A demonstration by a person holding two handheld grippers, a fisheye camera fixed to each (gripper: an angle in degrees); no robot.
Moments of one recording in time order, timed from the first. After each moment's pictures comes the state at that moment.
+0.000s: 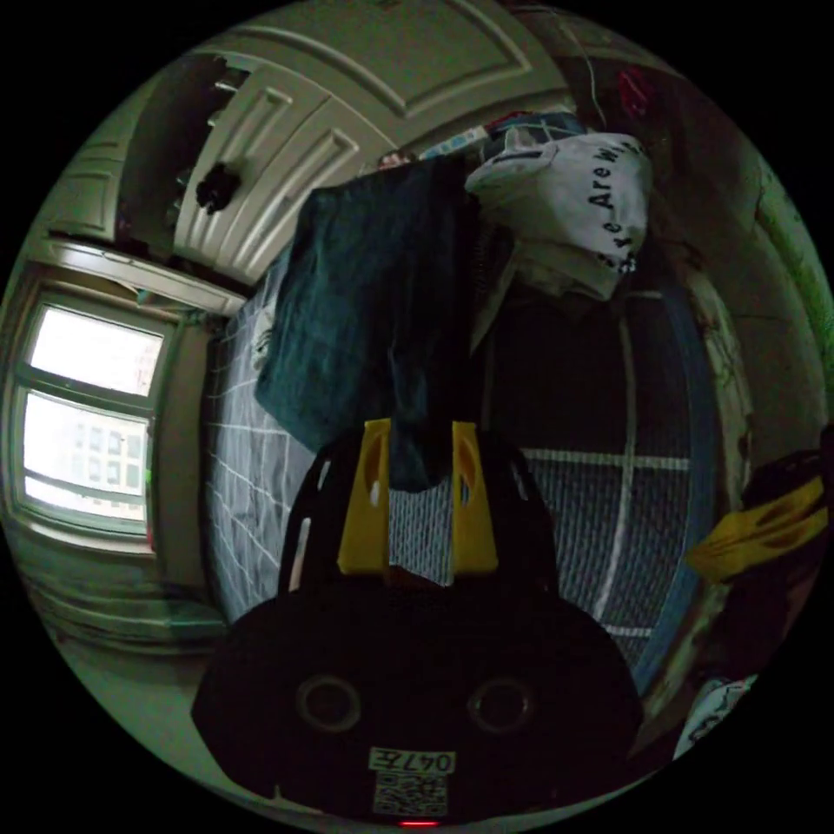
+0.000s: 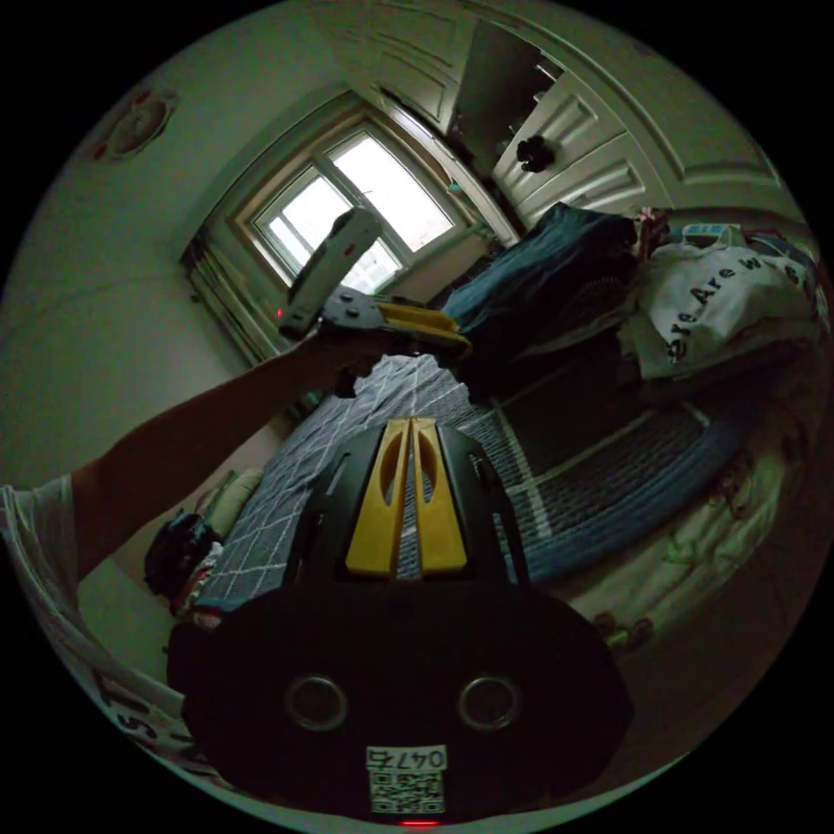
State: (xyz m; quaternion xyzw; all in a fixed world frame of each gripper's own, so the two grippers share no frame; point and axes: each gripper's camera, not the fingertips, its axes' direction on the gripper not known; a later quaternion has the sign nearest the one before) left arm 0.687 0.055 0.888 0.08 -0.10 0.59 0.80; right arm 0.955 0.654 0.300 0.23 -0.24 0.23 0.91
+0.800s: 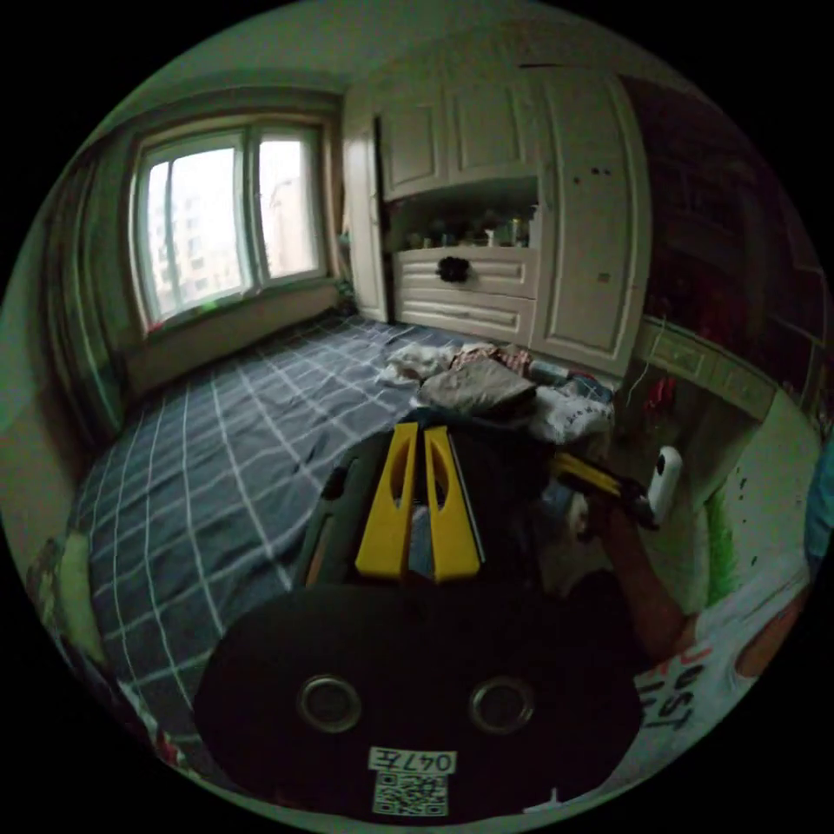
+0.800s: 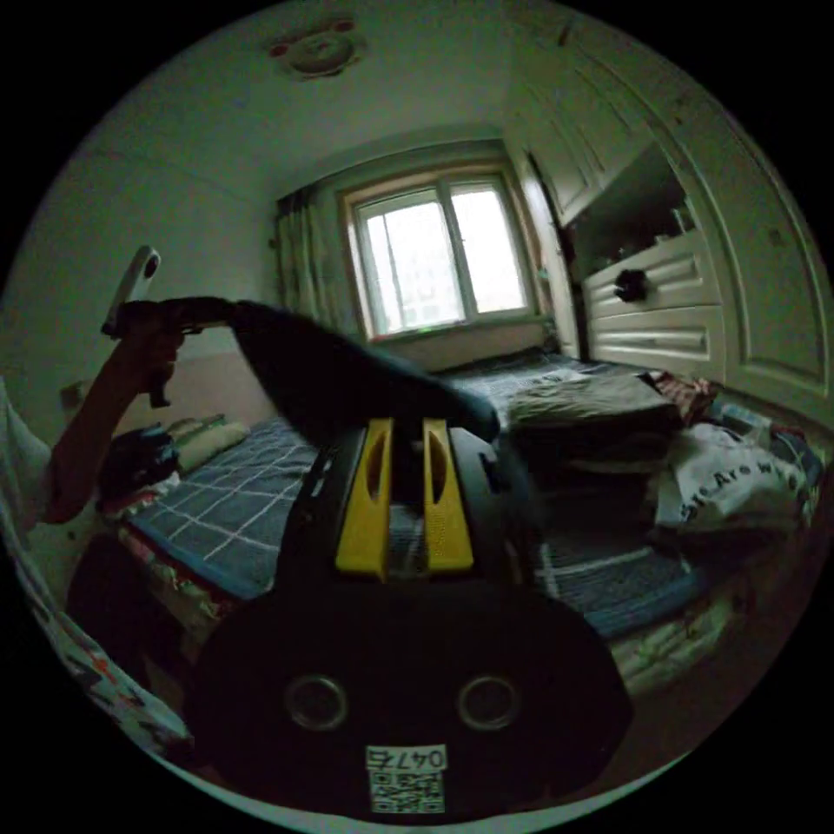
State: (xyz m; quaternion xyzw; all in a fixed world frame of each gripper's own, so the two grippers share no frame) left arm 0.346 0.161 0.689 0.26 0.12 0.24 0.93; right arm 0.947 0.645 0.176 0.34 -0.15 0.04 0.93
